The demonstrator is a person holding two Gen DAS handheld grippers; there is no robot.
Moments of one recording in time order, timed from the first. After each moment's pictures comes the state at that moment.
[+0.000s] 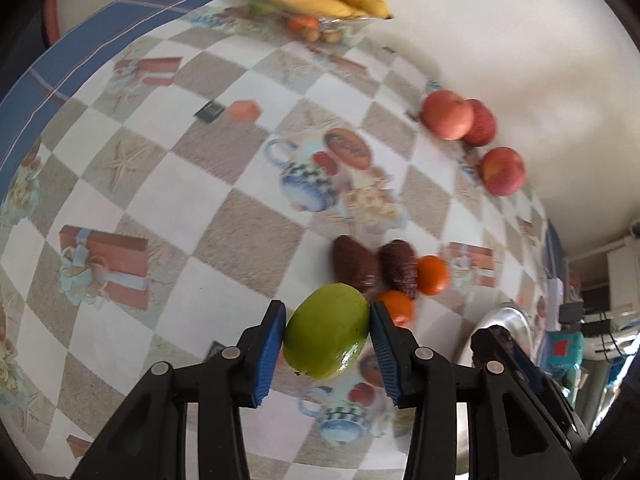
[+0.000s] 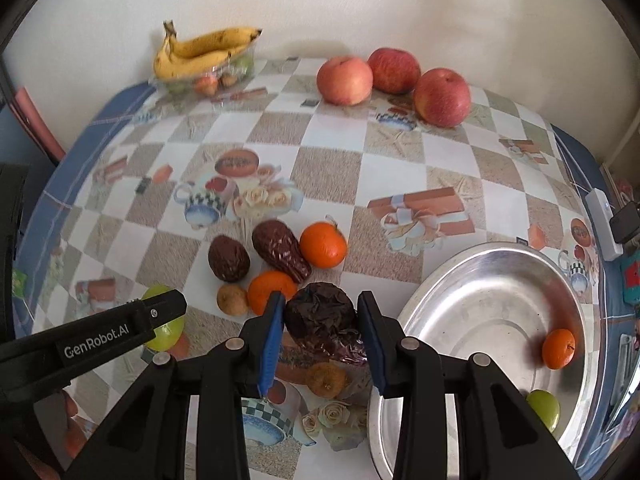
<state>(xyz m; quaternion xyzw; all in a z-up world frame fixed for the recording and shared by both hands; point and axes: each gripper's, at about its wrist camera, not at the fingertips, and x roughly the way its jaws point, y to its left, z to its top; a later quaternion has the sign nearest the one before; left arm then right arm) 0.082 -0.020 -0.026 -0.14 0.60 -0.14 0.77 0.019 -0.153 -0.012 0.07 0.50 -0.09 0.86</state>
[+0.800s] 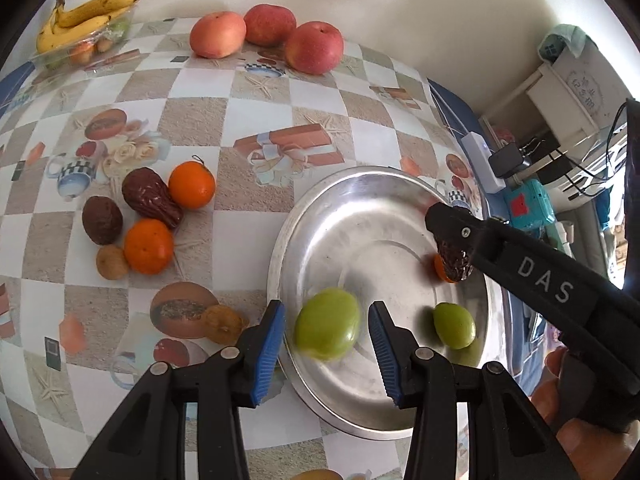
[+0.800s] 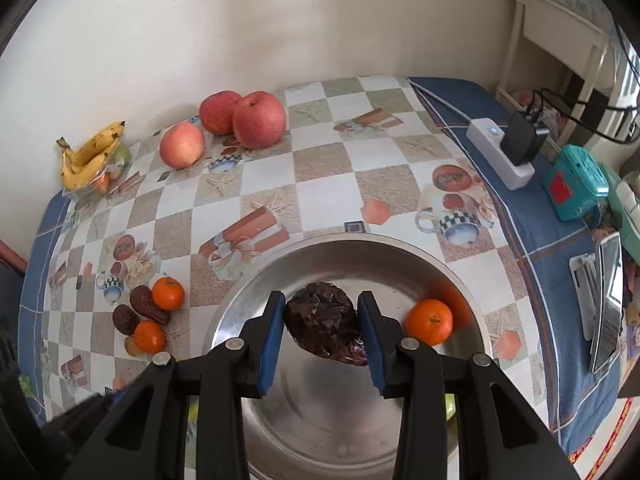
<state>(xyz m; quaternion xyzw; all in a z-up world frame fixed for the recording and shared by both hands) -0.004 -0.157 -0.024 0.01 0.59 -0.34 0.73 -0.047 -0.289 0.013 0.19 0.47 -0.23 0.83</state>
